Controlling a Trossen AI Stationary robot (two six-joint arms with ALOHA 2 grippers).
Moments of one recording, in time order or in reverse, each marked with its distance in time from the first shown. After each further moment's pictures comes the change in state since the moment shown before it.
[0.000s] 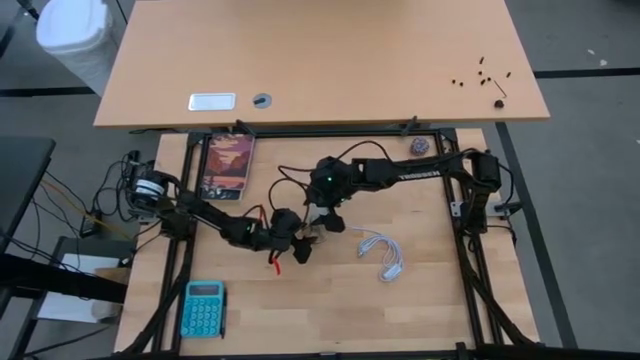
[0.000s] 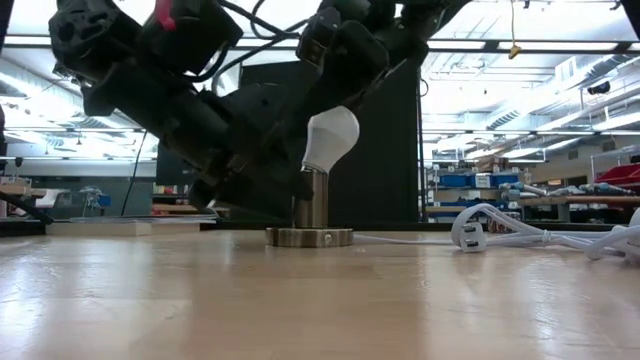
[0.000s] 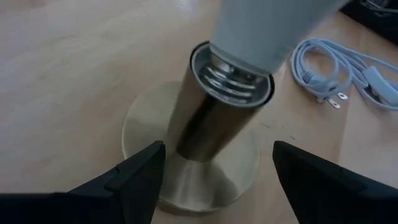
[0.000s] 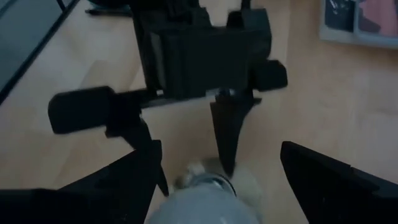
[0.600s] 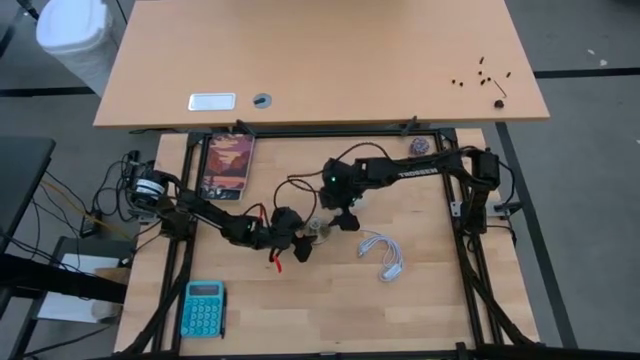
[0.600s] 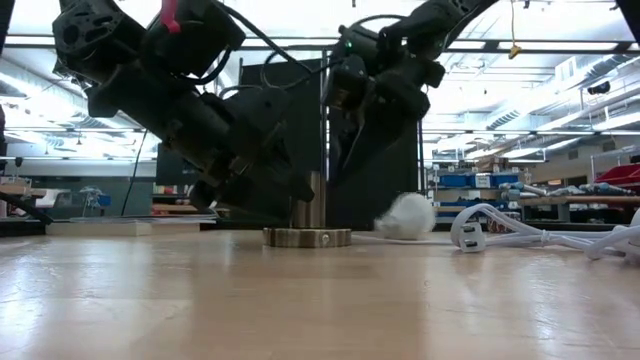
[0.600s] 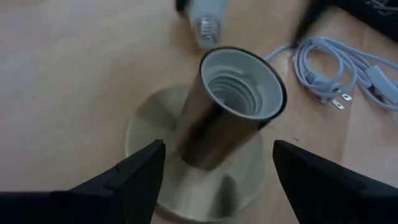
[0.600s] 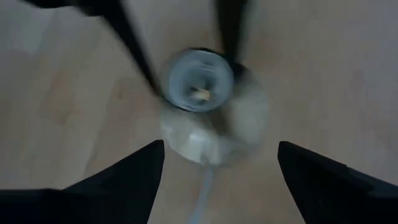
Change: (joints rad) left arm 0.012 0.000 0.000 0.000 0.025 -0.008; right arm -0.077 -0.002 -0.102 -0.148 -0.027 -0.099
